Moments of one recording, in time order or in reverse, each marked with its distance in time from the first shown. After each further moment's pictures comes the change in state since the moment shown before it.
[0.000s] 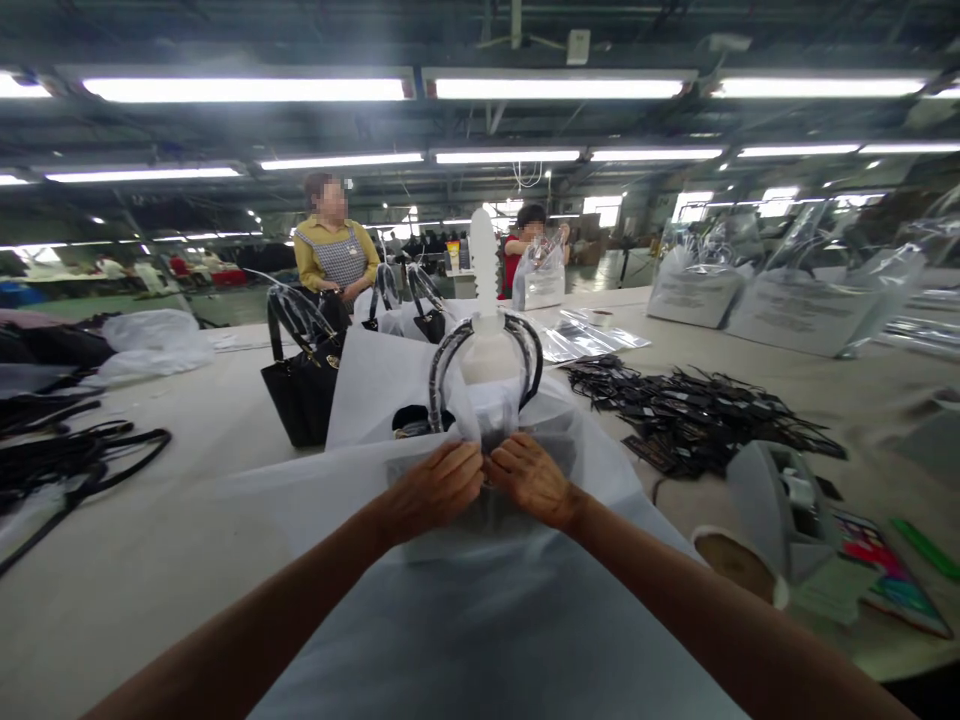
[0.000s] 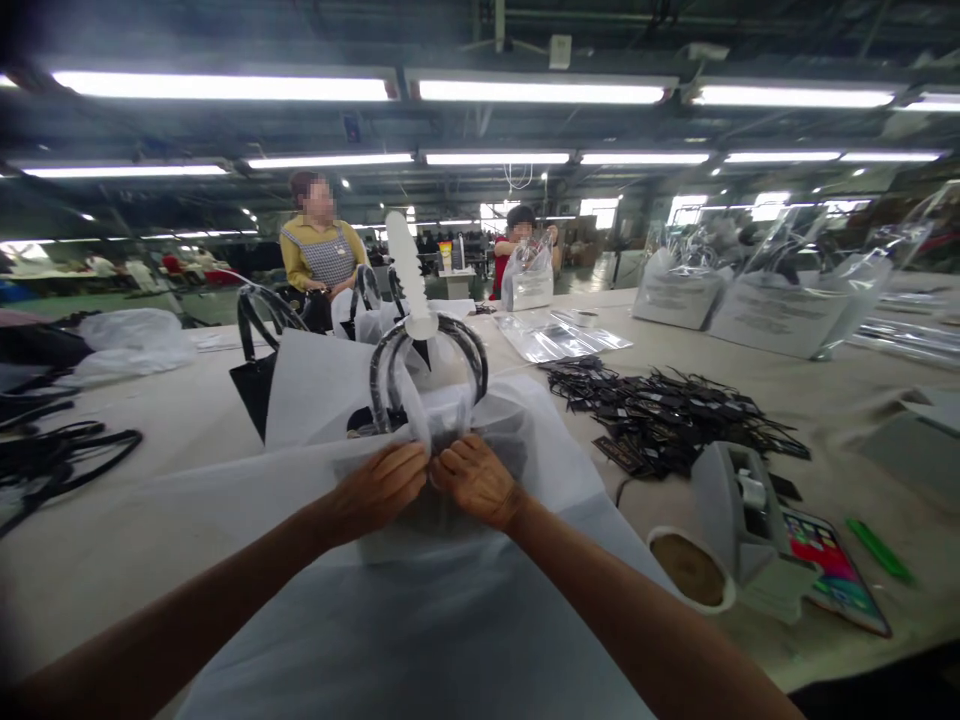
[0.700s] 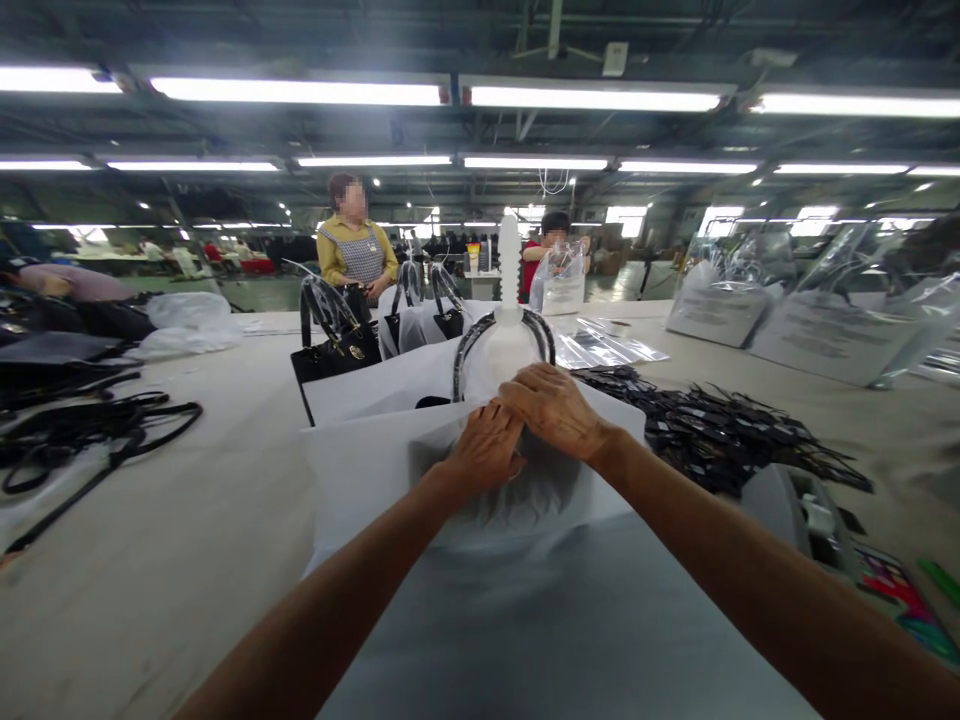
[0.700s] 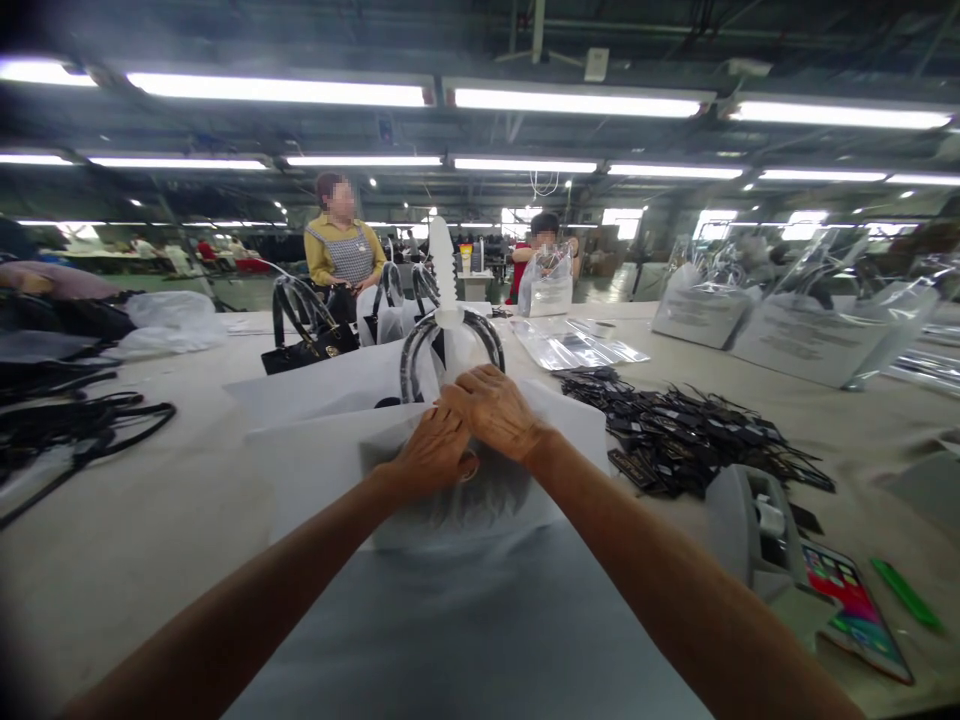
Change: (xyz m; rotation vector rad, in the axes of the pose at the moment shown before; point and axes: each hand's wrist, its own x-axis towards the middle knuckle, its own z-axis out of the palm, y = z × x) left_hand 0.053 0.005 0.032 -0.250 -0.344 -0.527; right_hand 0.070 0.052 -0.049 0.028 -0.005 -0.037
